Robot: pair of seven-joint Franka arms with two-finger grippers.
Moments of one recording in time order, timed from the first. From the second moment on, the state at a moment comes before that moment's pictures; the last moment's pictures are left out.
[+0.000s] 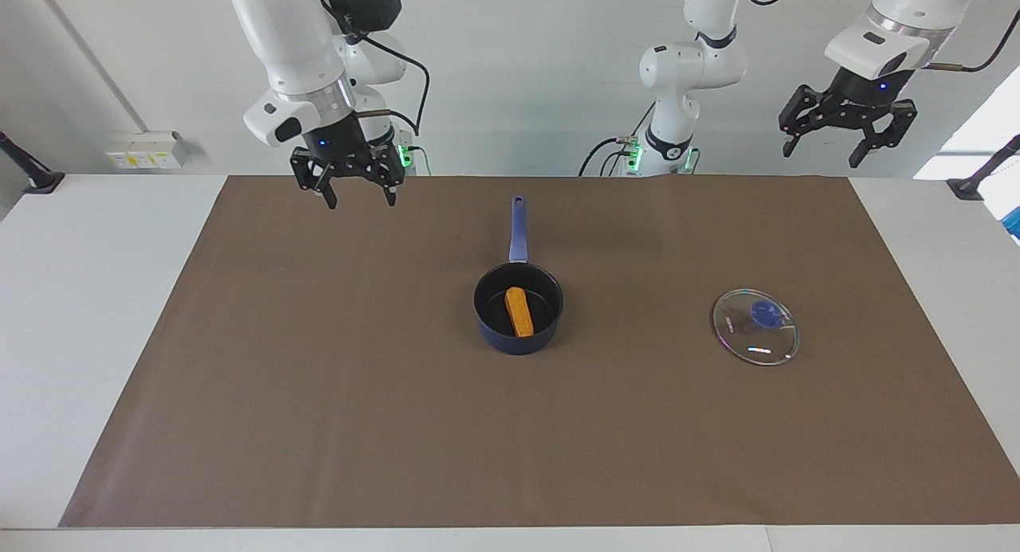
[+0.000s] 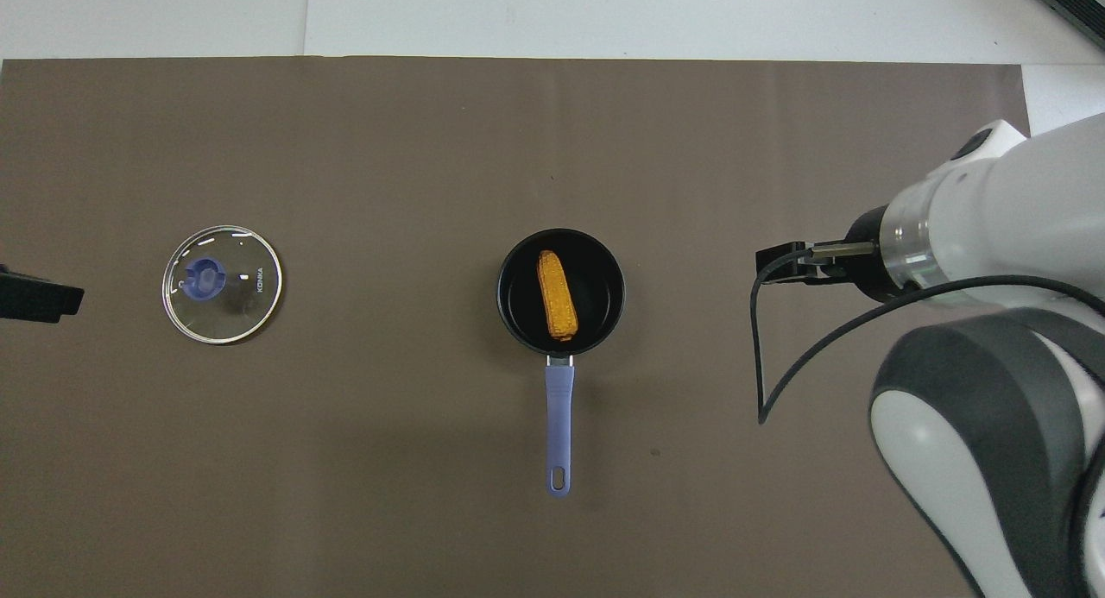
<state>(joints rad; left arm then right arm) 0.04 -0.10 -0.09 -1.53 0.00 1.48 0.27 0.04 -0.06 0.14 -1.69 0.09 1.71 0.22</state>
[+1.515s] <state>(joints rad) 0.04 -0.09 -0.09 -1.50 0.00 1.43 0.14 0.03 -0.10 -0.07 -1.57 0.05 1.51 0.04</state>
